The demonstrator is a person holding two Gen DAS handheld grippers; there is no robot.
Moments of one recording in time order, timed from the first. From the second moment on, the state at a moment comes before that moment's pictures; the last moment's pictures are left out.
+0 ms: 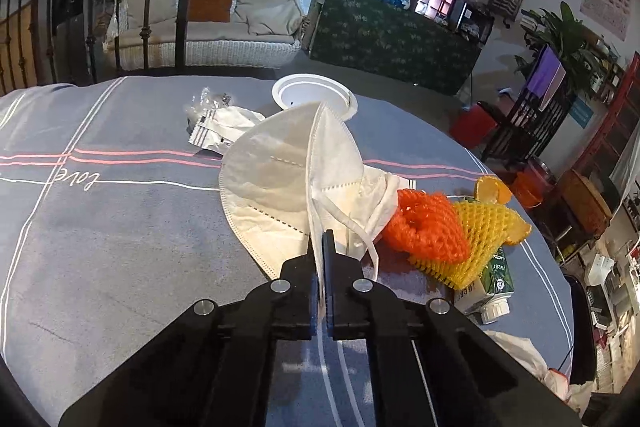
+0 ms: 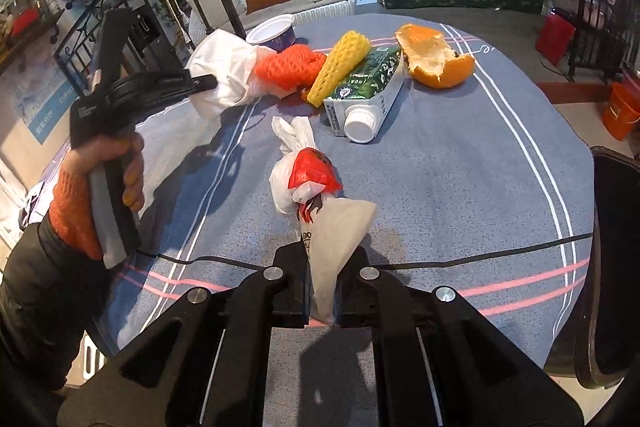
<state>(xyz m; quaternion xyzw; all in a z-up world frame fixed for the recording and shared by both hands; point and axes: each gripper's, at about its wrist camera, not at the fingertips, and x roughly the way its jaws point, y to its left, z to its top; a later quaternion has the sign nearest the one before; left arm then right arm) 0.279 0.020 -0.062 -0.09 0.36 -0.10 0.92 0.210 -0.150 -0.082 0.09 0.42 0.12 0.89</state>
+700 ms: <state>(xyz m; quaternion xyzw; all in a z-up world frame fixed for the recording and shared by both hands) 0.163 -0.042 -0.019 -0.07 0.28 -0.16 0.94 0.168 -0.206 -0.063 0.13 0.36 0.05 0.92</state>
